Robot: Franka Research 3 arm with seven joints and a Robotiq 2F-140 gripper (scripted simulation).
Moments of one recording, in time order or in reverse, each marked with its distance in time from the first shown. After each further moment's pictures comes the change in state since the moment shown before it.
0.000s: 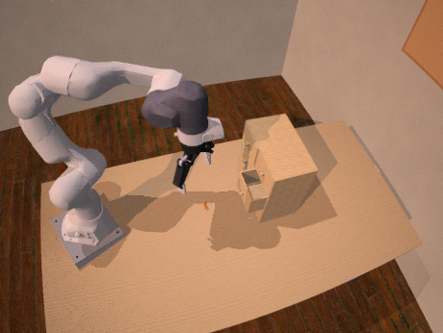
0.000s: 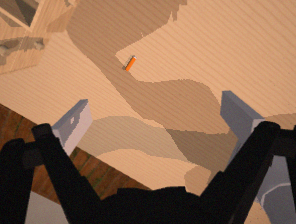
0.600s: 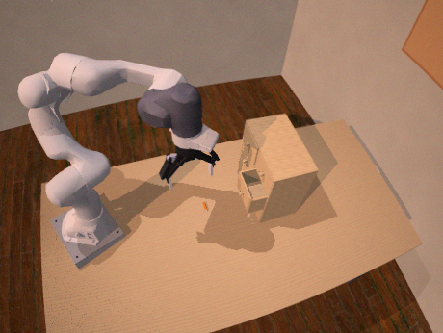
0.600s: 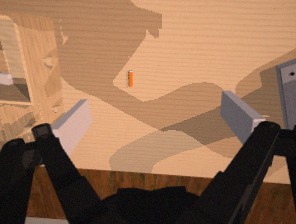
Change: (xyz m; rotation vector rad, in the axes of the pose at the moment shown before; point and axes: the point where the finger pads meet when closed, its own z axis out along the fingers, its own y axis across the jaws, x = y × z) arm -0.007 0.017 0.000 0.001 0.007 0.574
